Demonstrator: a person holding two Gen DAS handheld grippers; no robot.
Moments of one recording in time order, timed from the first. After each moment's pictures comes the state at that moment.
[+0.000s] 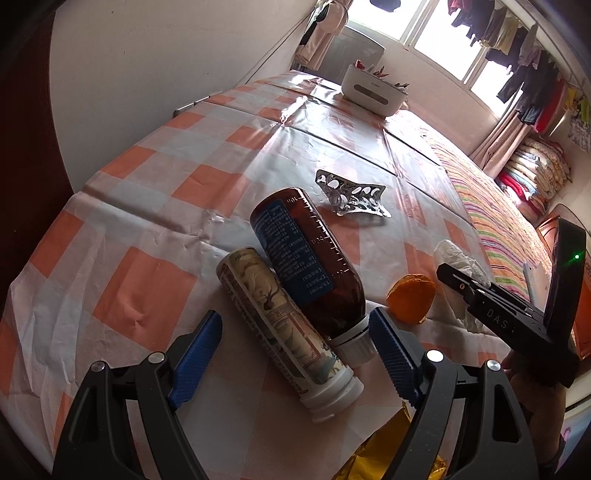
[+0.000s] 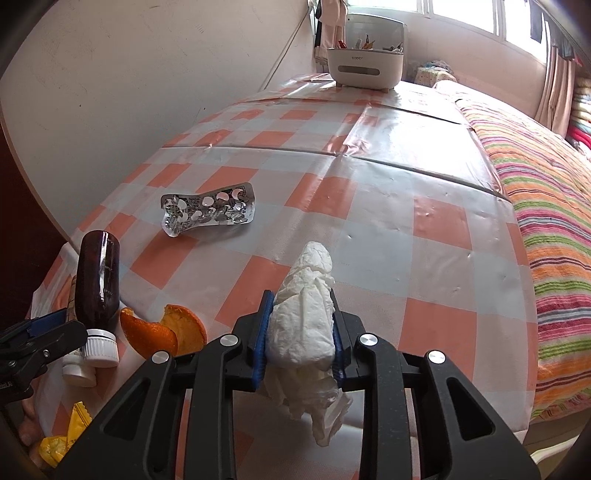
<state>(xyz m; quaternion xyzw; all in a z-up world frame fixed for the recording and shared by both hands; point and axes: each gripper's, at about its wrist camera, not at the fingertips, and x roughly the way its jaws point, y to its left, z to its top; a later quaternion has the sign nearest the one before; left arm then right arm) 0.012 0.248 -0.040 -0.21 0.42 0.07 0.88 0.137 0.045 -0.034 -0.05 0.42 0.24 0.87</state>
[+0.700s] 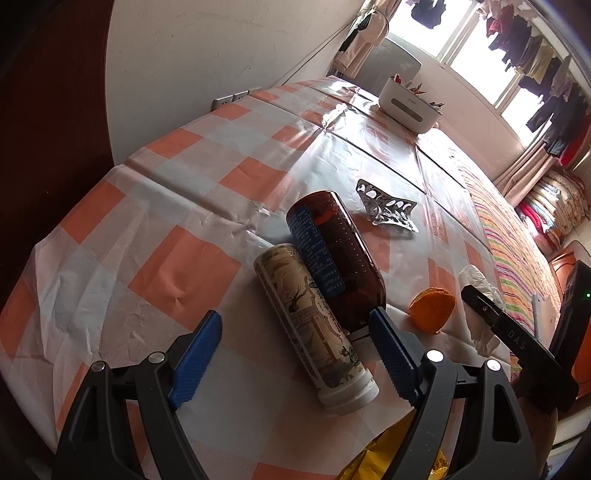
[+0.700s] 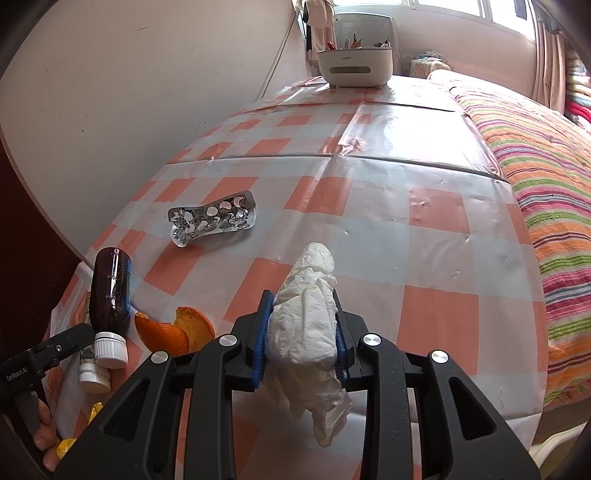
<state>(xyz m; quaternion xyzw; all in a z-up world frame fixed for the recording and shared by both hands) -0.003 0.265 -0.038 -0.25 0.41 0.13 0.87 0.136 0.031 -0.033 0.00 0.42 0.25 0.87</state>
